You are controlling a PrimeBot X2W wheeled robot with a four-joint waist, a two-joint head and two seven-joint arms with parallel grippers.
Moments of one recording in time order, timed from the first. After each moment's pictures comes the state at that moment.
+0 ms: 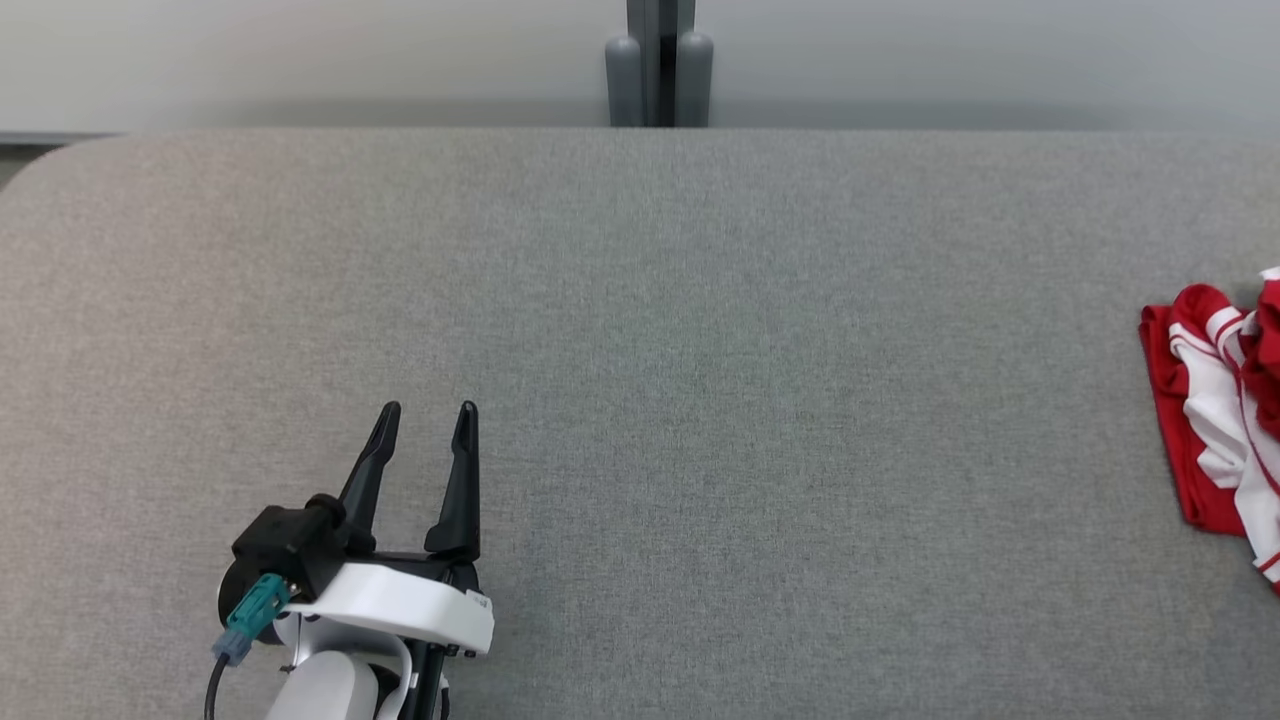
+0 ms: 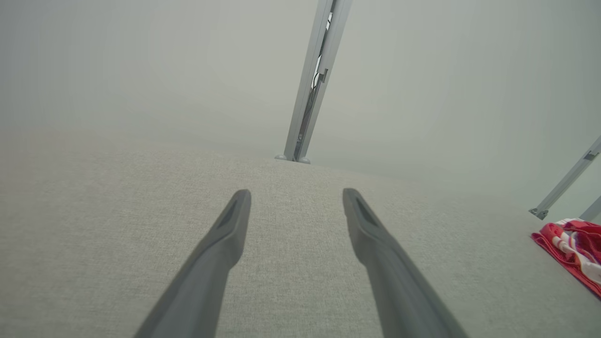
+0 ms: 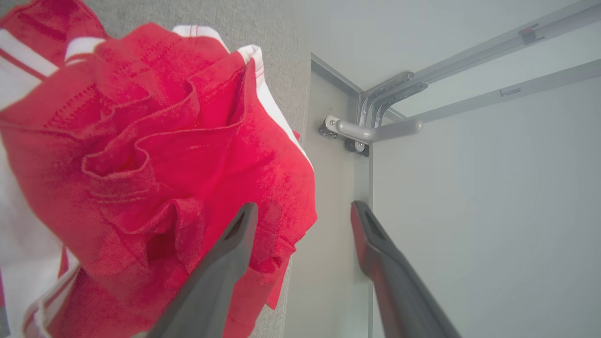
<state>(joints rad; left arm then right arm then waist) -0.17 0.05 -0.21 0.24 -0.39 0.01 -0.26 -1.01 -0.78 1.08 1.19 0.65 0.13 0.25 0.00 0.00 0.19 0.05</state>
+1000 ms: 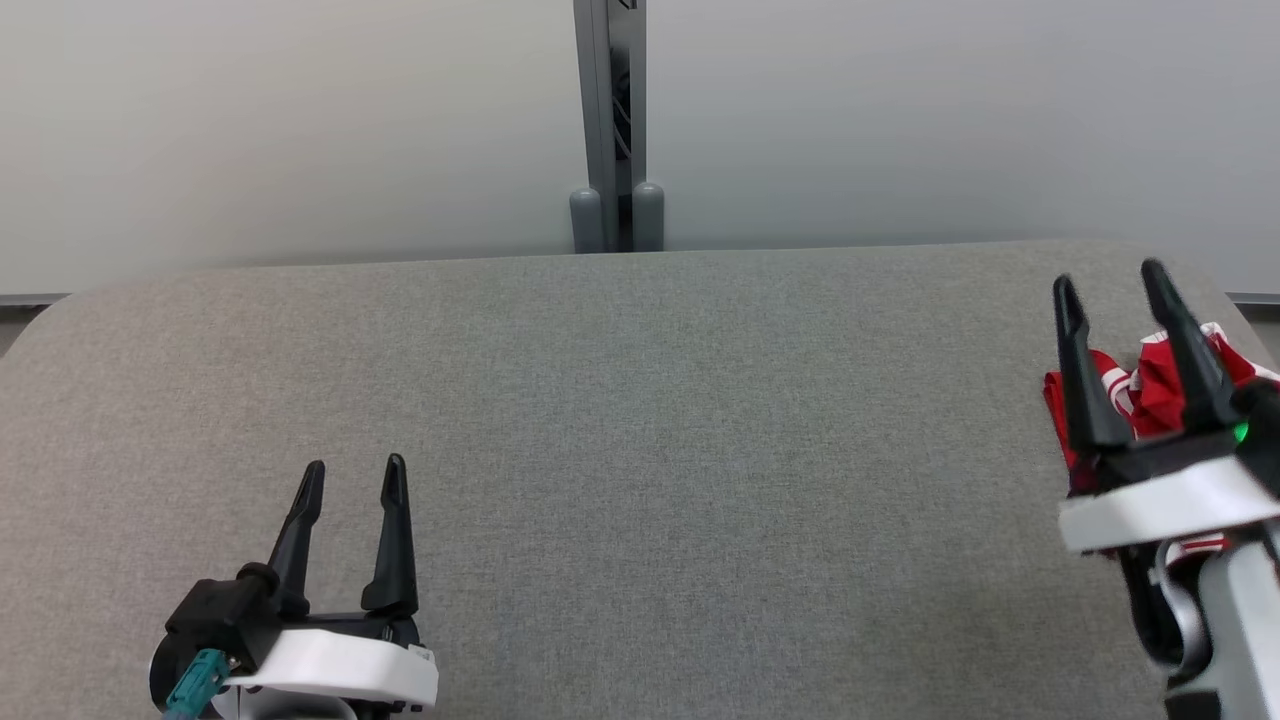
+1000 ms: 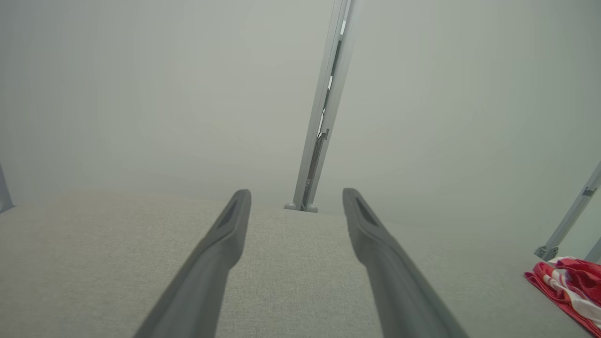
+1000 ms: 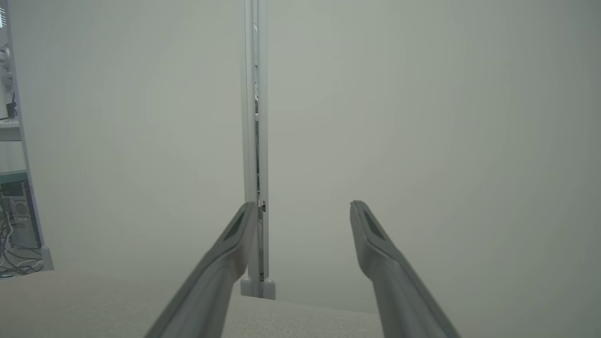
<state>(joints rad) -0.03 0.05 -0.09 0.15 -0.34 0.01 -0.26 -0.34 -0.23 0.09 0.23 0.29 0.13 -0.26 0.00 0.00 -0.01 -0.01</state>
